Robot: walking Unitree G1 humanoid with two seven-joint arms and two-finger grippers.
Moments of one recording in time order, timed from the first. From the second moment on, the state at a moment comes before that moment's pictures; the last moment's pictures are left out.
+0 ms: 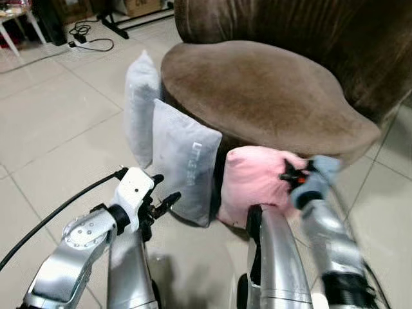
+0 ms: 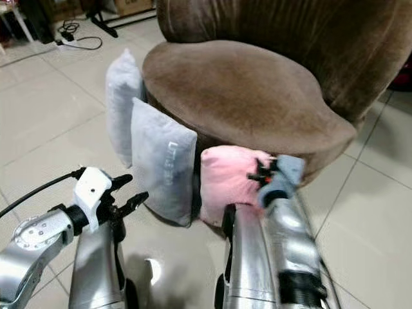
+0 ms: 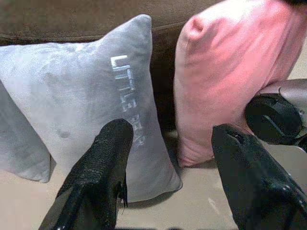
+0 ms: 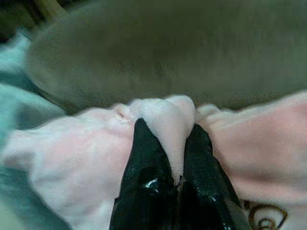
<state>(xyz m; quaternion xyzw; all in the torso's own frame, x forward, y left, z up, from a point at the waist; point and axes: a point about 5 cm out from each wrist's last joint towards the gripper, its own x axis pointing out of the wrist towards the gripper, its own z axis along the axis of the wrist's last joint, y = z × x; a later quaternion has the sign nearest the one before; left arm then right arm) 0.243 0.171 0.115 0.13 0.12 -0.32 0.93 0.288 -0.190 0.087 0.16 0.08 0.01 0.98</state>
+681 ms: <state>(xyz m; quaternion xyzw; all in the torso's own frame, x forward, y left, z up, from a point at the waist) 0.272 0.159 0.146 0.11 0.04 -0.30 0.95 0.281 -0.236 0.270 0.18 -0.23 -0.02 0.96</state>
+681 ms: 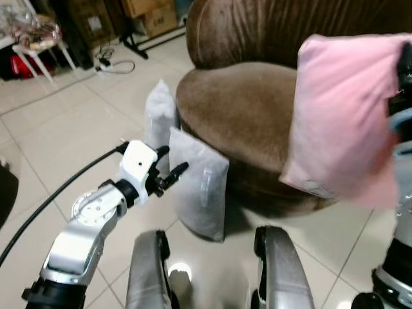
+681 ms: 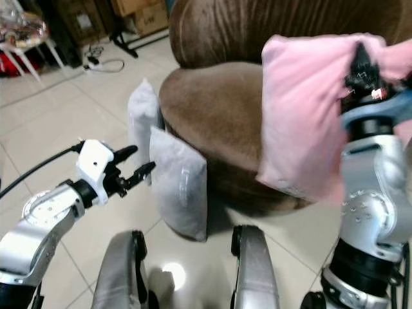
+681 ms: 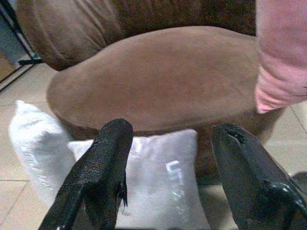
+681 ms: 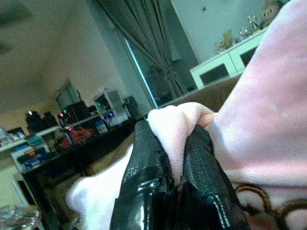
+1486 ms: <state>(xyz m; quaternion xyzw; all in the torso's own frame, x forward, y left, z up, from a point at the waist) 0.282 0.173 0.173 0.13 -0.01 -0.18 0.98 0.328 -0.158 0.278 0.18 -0.18 -0.01 0.97</state>
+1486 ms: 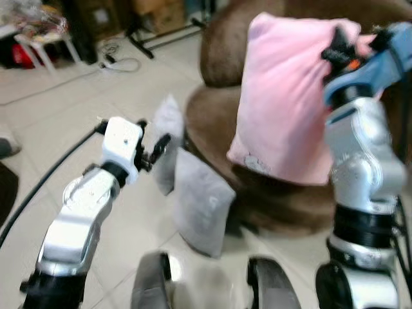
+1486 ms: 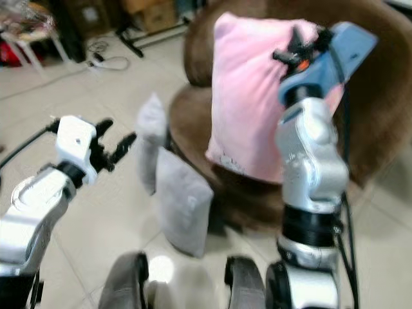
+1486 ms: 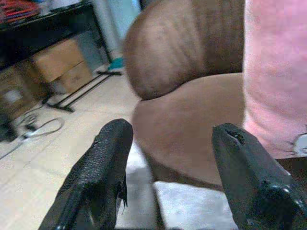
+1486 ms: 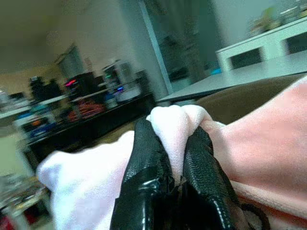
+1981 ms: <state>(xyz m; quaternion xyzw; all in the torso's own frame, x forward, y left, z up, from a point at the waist) 0.283 0.163 0.164 0.13 0.00 -0.17 0.98 0.319 -0.172 0.213 0.18 -0.10 -0.05 0.98</state>
